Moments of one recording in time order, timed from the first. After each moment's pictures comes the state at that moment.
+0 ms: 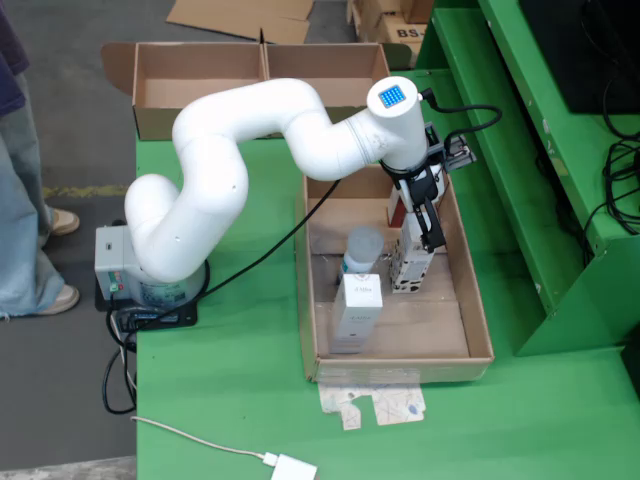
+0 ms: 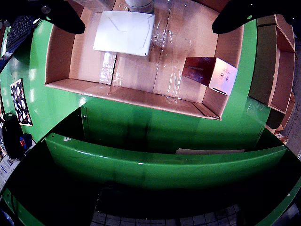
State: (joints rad) arm 0.15 -0.50 -0.89 0.26 1.54 0.02
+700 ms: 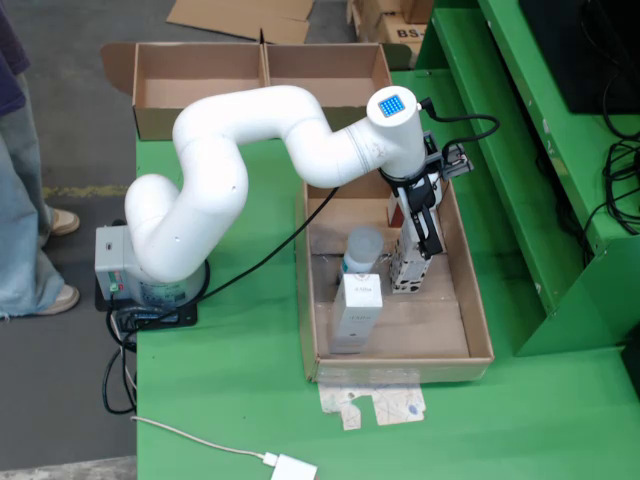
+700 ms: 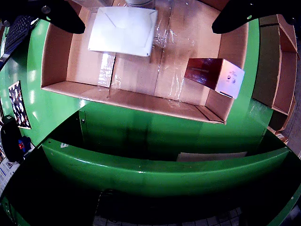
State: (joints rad) arm 0.15 -0.50 -0.98 0.35 1.54 0.02
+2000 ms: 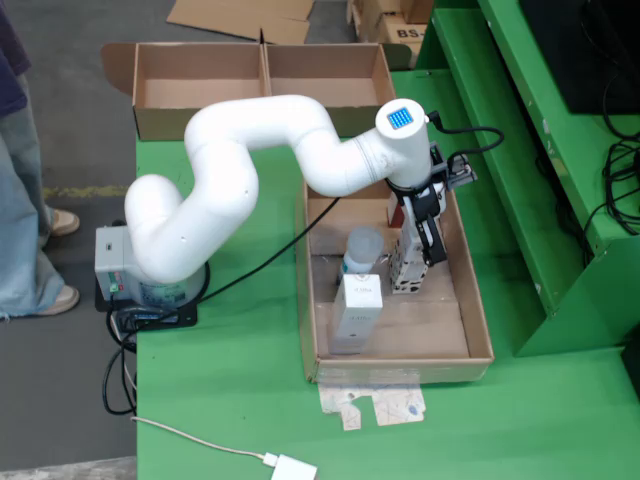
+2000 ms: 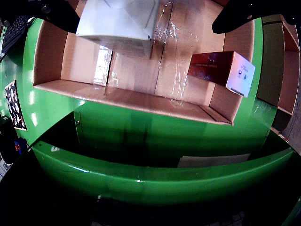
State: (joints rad) arm 0.13 -0.62 -0.94 0.40 1.56 0.02
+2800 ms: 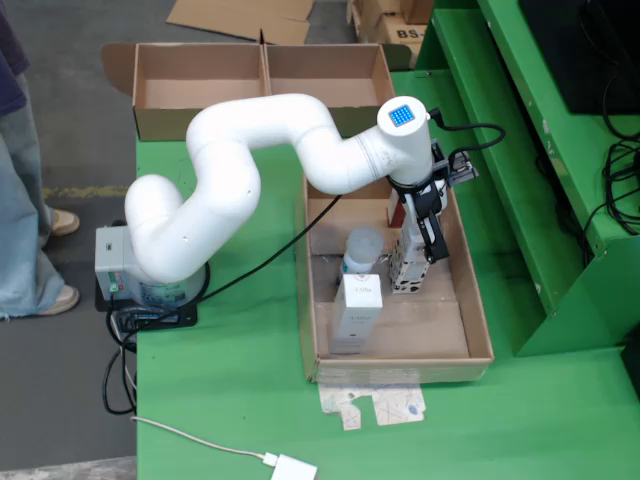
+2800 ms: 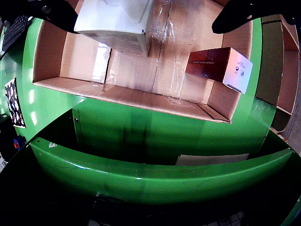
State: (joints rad) arm 0.14 -0.64 -0.89 0.38 1.56 0.02
